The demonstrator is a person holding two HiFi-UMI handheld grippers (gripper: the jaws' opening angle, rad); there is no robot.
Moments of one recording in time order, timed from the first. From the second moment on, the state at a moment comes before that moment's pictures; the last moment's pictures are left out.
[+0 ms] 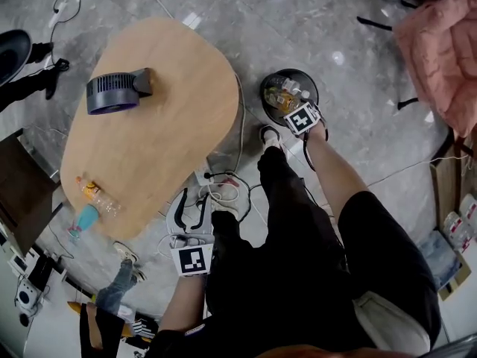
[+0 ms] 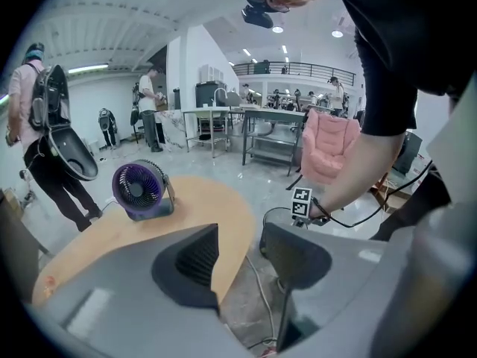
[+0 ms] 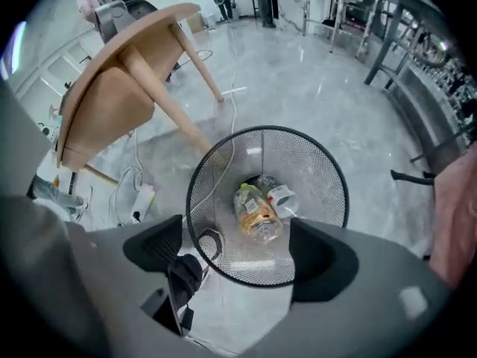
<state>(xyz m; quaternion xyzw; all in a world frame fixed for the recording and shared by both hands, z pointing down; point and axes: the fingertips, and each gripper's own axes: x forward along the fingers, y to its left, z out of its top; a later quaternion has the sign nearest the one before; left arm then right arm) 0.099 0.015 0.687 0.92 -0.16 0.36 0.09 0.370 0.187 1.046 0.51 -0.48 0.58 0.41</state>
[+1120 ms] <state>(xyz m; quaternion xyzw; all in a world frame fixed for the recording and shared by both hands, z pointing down) -0.199 -0.046 0.594 0.86 -0.40 0.29 0.08 0.086 0.051 0.633 0.57 -0.74 0.26 0.21</state>
